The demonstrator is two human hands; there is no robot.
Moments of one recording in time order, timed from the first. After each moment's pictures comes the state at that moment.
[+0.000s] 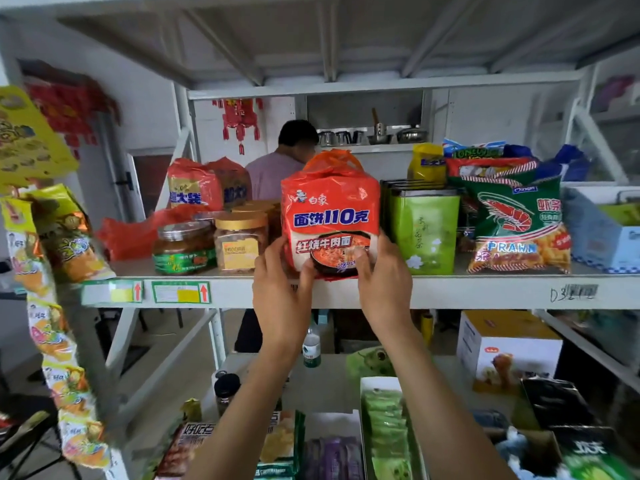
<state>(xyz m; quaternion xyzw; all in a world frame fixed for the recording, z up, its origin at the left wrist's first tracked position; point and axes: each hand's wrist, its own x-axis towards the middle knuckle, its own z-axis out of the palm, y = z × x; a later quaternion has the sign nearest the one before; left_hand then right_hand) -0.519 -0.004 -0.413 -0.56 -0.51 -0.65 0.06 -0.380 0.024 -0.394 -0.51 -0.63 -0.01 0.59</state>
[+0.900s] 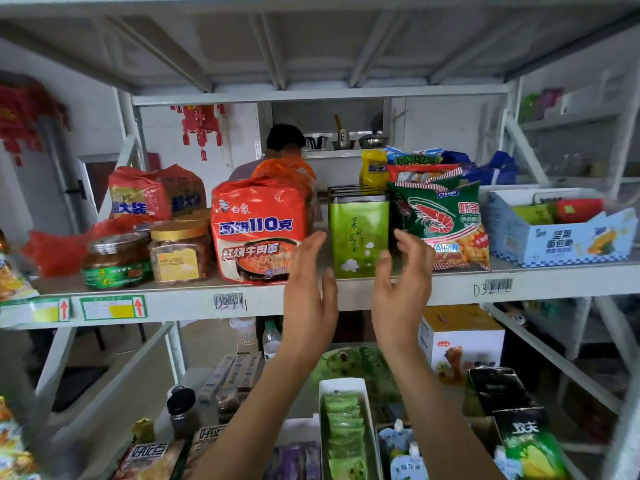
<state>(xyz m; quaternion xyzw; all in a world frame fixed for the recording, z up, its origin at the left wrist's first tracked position) -0.409 -0.016 -0.402 -0.68 -0.35 -0.64 0.06 -0.288 0.004 -0.401 -0.39 -0.51 -0.06 0.76</state>
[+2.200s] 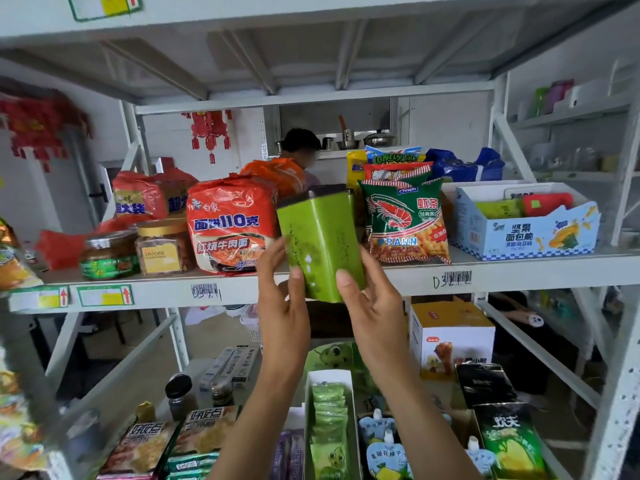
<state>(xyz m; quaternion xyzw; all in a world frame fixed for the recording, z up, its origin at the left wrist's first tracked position) -0.357 -0.072 -0.407 -0.57 -0.35 -0.73 -0.12 -0.243 -0.073 -0.411 -0.23 -0.61 0.31 0.69</state>
